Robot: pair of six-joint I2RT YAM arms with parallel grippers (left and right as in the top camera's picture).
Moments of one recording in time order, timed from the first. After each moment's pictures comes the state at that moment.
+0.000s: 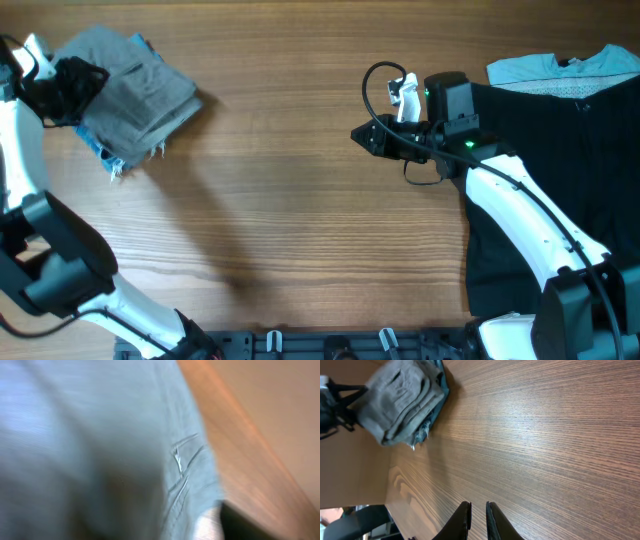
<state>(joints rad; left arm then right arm) 0.52 1.94 1.62 -0.70 0.48 -0.30 0.28 1.54 1.01 -0.29 -0.66 0.52</state>
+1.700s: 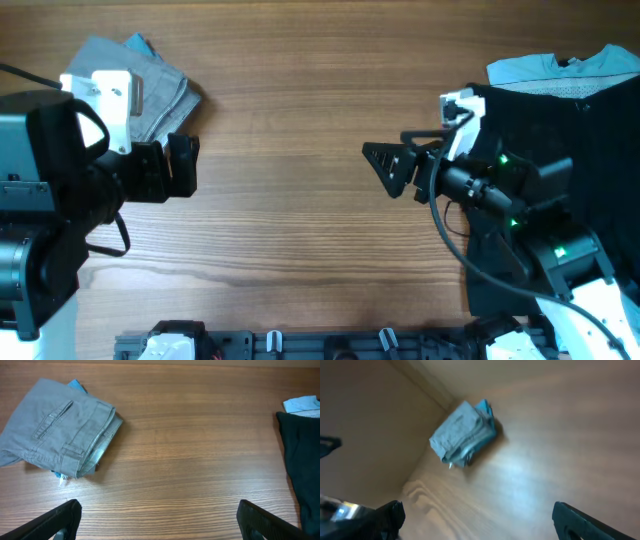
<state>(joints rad) -0.06 1.16 1.81 -1.43 0.10 -0.05 0.34 0.96 1.01 -0.49 -0.51 0.51</state>
